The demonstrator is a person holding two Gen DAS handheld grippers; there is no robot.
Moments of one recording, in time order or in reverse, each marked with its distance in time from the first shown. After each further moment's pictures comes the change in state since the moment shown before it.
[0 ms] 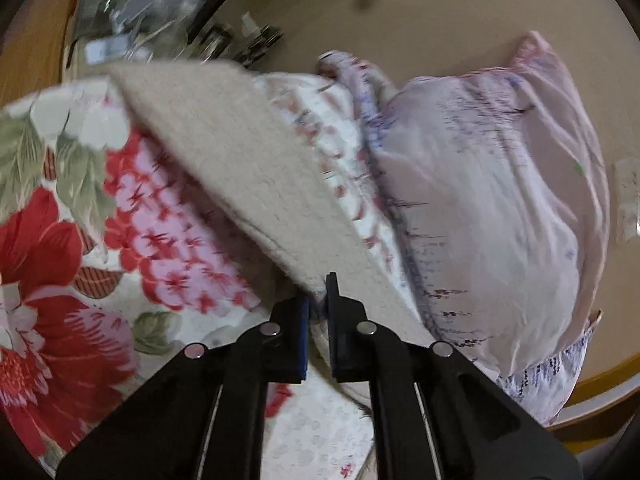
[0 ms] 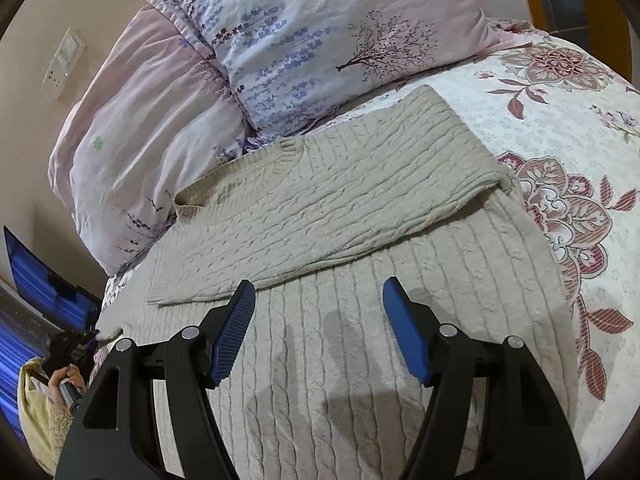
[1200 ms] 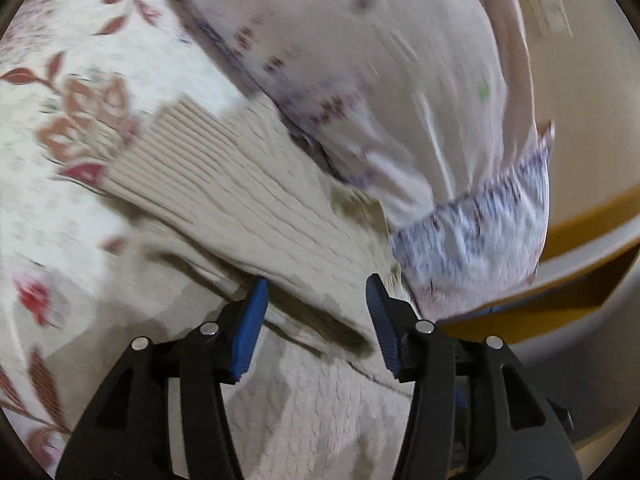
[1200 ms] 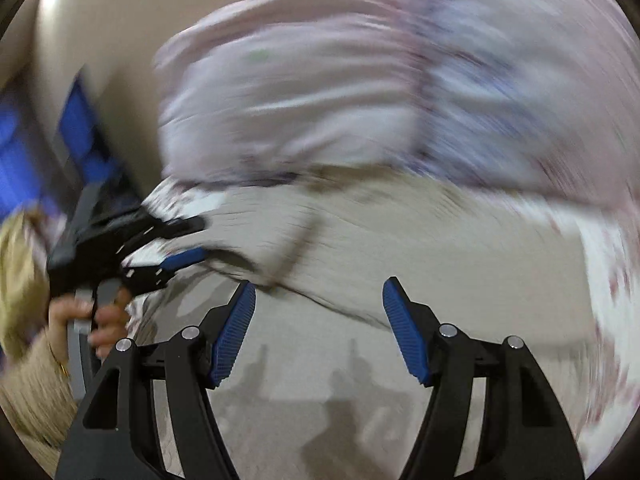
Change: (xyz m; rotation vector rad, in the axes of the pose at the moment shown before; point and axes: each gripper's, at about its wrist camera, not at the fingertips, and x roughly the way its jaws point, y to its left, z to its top) left arm 0.067 -0.109 -0.182 0.216 0.355 -0.278; right arm 0.008 0.149 0.000 -0.616 0.046 0.151
